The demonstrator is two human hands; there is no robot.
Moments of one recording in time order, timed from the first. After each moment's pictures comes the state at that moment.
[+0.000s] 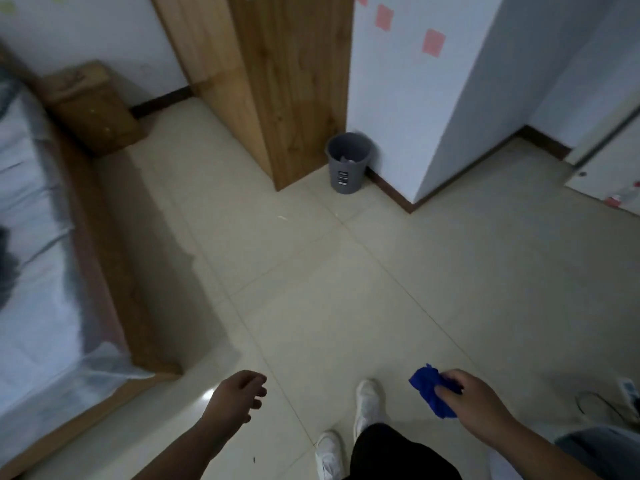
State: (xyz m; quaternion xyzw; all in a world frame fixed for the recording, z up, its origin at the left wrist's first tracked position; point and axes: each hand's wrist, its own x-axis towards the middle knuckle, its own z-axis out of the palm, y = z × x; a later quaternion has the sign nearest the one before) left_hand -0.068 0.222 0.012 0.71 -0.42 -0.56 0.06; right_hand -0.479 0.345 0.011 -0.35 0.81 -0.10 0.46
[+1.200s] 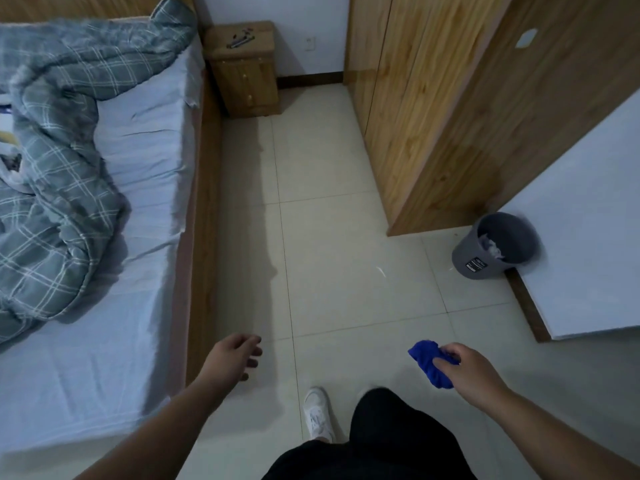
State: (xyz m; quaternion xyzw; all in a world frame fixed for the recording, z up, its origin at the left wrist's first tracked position) left_hand 0.151 -0.189 -0.019 0.78 -0.25 -0.52 0.22; right_hand -0.300 -0.265 -0.012 -0.54 0.73 0.02 0.42
